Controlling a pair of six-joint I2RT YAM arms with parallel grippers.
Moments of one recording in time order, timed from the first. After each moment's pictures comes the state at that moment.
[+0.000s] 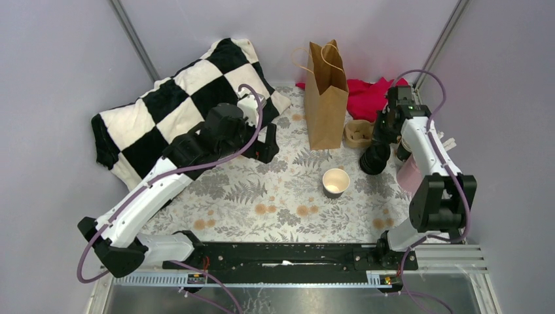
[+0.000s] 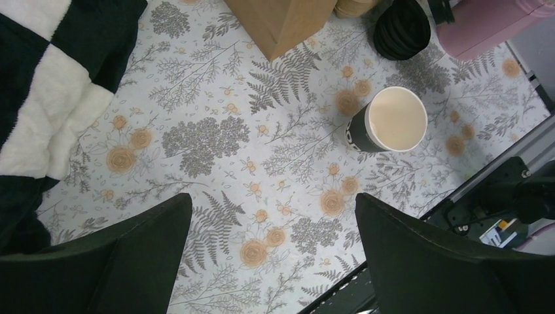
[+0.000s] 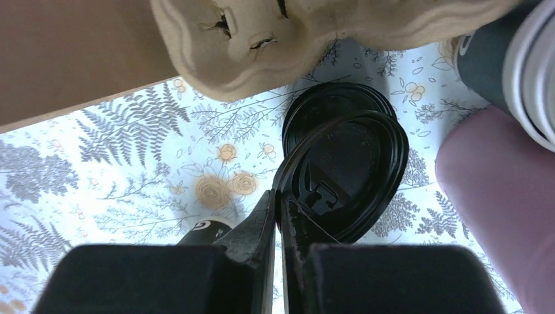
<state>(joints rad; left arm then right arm) -0.76 1.20 1.41 -0.77 -0.03 -0.26 0.00 1.60 1.35 -0.86 -0.05 0.26</state>
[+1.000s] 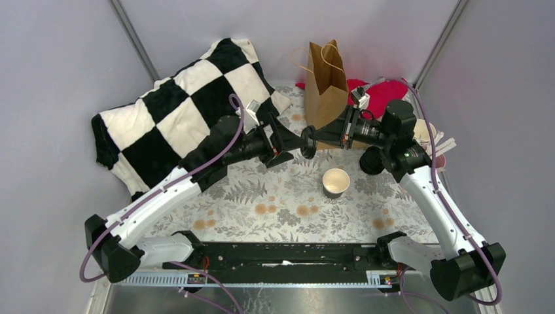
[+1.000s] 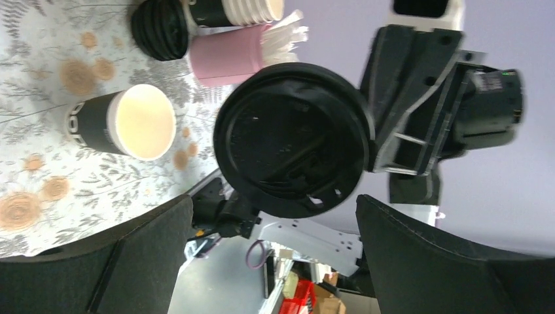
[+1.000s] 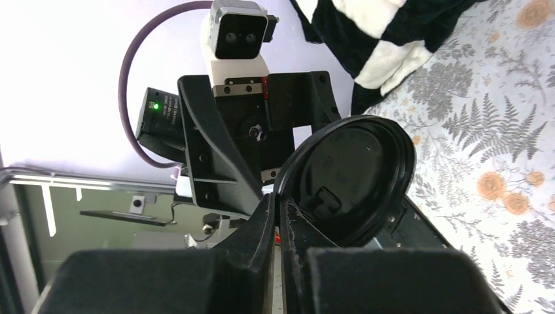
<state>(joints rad) -0.76 1.18 1.13 -0.23 0.32 -1.20 0.31 1.09 1.08 -0.13 -0.90 1.15</state>
